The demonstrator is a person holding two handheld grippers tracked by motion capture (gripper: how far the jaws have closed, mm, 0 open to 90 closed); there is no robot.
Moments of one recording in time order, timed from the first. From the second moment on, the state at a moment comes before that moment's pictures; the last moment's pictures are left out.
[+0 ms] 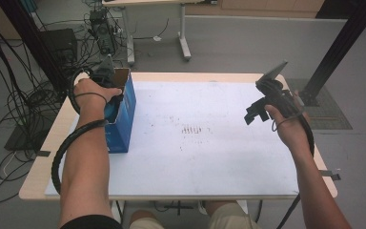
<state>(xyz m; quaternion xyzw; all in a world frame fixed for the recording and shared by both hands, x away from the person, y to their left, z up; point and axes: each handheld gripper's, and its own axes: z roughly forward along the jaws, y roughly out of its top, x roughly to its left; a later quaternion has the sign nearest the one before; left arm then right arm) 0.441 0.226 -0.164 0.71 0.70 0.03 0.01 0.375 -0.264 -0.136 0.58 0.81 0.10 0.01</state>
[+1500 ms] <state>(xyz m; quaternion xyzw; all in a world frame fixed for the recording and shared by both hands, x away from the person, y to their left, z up) 0.408 0.212 -0.086 0.76 0.65 0.08 0.02 0.371 -0.257 -0.134 0.57 0.81 0.10 0.00</state>
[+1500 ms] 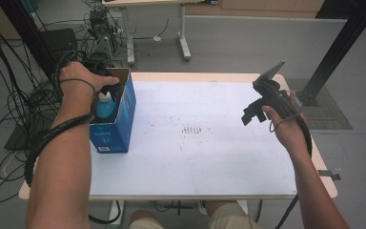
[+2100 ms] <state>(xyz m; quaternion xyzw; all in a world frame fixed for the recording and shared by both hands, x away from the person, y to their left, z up) 0.409 0.144 -0.043 0.86 0.50 0.13 0.00 0.378 -0.253 -0.135 0.58 0.81 0.09 0.01</state>
